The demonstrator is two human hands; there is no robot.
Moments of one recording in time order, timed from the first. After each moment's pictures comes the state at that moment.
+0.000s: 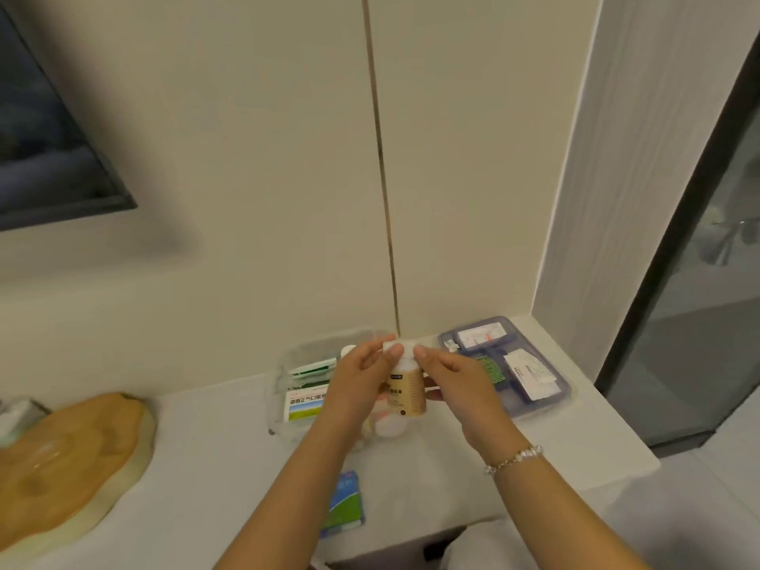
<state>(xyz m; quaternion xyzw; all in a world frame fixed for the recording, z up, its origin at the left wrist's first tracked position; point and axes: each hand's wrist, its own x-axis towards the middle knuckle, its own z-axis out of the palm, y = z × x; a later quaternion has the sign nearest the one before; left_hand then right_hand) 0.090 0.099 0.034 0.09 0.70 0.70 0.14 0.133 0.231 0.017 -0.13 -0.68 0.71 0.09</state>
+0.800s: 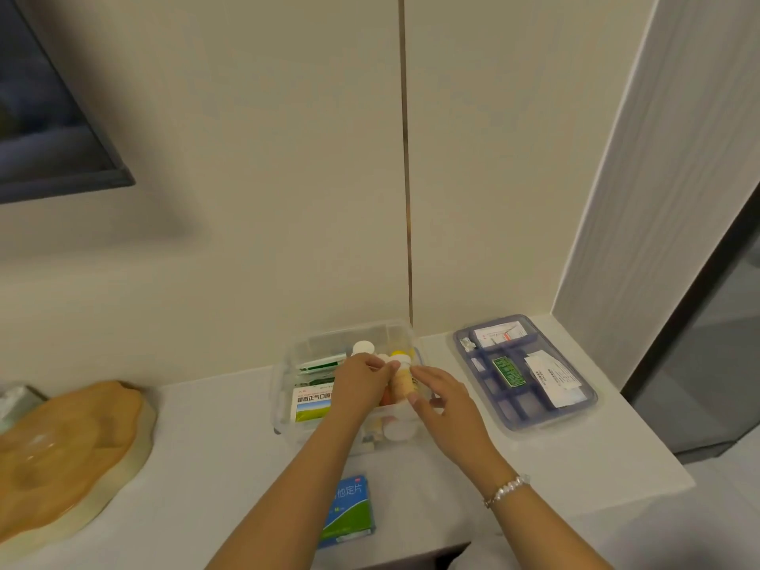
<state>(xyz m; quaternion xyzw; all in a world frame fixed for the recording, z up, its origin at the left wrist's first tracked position) 0.023 0.094 -0.027 -0.01 0.88 0.46 0.10 0.103 0.213 -0.058 -0.06 -0.85 0.52 0.11</state>
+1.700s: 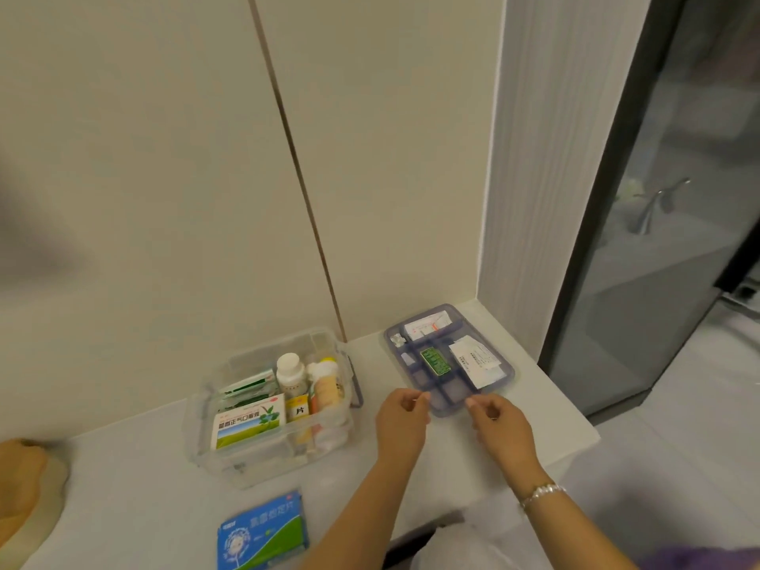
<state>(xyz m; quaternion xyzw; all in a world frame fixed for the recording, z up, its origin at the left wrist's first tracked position) 0.110 0.217 -0.077 0.03 0.81 0.57 0.12 0.174 0.337 -0.098 -0.34 -0.77 0.53 0.14</state>
